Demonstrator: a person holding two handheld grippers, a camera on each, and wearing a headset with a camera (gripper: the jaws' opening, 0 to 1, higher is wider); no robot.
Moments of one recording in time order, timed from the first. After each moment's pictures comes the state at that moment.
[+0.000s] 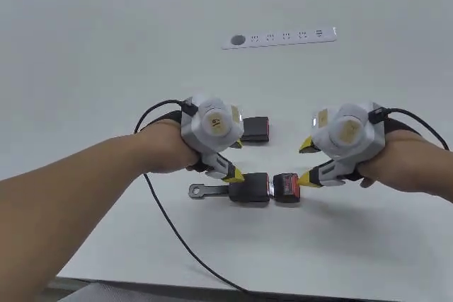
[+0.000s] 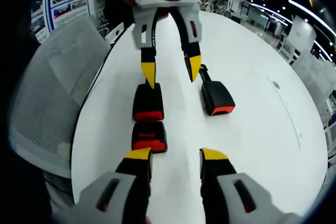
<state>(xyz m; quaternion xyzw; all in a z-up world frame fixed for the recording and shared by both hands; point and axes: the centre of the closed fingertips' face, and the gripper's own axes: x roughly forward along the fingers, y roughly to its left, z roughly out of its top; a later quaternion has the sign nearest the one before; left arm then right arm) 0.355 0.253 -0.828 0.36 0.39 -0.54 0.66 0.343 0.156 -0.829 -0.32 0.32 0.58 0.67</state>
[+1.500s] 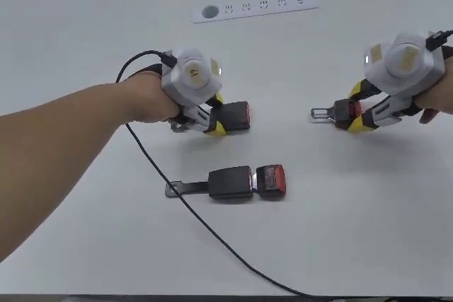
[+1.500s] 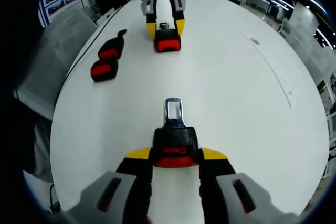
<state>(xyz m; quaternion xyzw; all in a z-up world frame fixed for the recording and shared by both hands) 0.422 0.250 -0.857 0.37 0.39 -0.57 0.62 0.415 0.046 -0.859 -0.35 0.38 0.57 0.64</state>
